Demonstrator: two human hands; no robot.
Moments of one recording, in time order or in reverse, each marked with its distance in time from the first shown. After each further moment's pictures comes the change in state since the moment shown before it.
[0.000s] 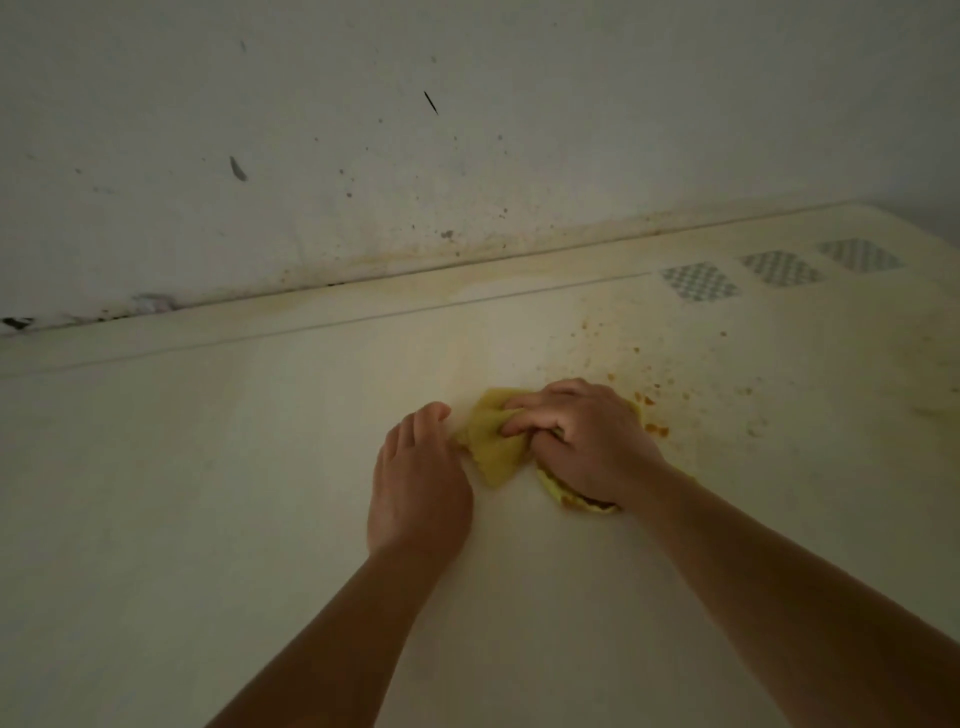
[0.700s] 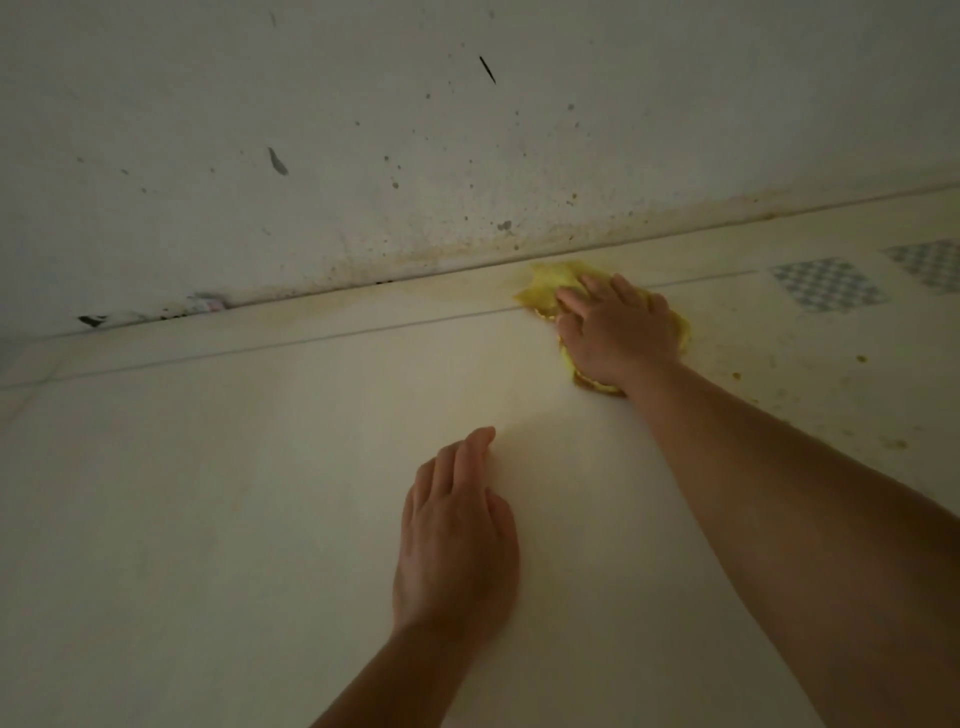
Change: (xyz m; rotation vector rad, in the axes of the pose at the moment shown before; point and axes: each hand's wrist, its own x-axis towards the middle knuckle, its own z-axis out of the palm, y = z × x) left_hand 0.004 -0.001 0.000 0.061 0.018 -0.002; right_hand 0.152 0.059 0.024 -0.316 -0.091 0.307
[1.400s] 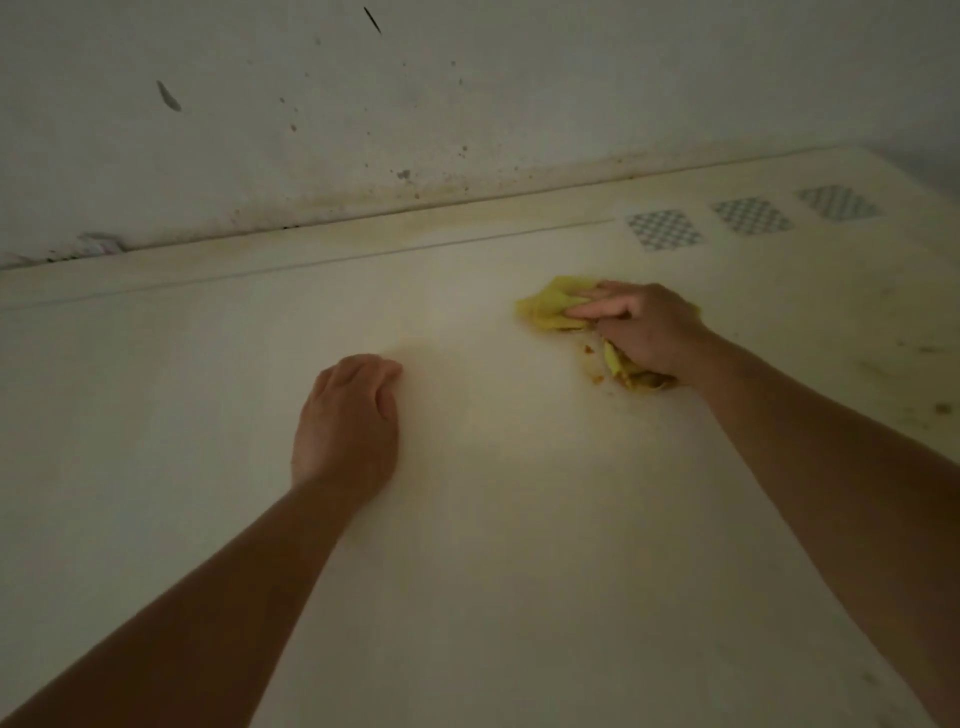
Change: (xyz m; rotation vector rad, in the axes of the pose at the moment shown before) left_hand -0.007 0.003 0.004 0.077 0.051 0.089; right_hand -0.127 0.125 -0.046 0.443 -0.026 -0.028
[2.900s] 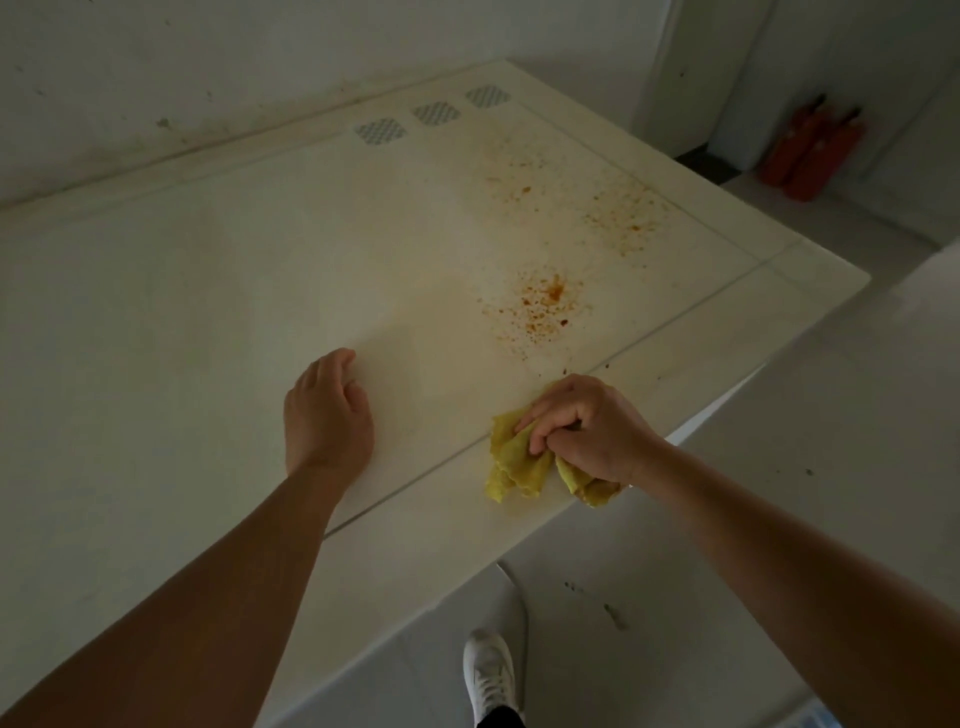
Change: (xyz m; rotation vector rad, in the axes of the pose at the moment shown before) left_hand -0.252 0.107 -0.027 -0.175 -0.167 0.153; right_hand -0.470 -0.045 -0.007 0.120 0.127 0.190
